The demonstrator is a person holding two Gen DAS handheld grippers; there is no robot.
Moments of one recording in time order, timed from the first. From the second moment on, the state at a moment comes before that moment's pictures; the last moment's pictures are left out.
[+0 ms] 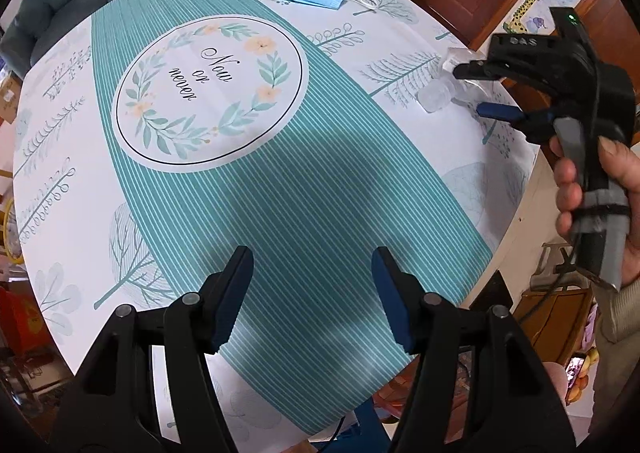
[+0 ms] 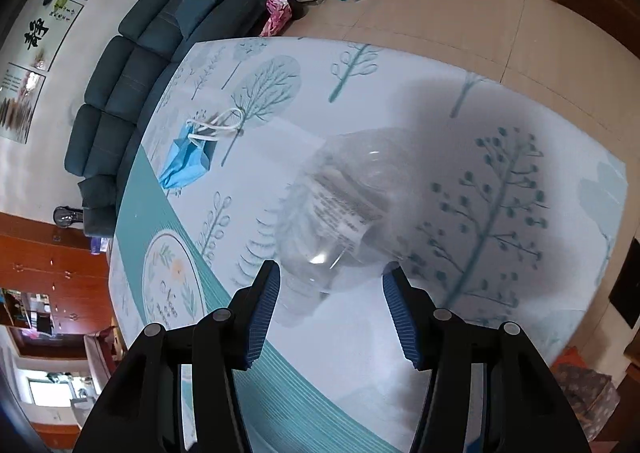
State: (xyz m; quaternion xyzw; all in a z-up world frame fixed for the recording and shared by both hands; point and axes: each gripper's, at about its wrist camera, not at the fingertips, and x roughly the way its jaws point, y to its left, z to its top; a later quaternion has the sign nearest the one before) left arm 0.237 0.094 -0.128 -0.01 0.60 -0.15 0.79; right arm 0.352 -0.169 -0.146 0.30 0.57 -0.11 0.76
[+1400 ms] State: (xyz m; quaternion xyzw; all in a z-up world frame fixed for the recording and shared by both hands) left arm 0.534 0.060 -0.154 -0.23 0.57 -0.05 0.79; right arm 0.535 -0.149 -0.113 0.09 0.50 -0.04 0.86
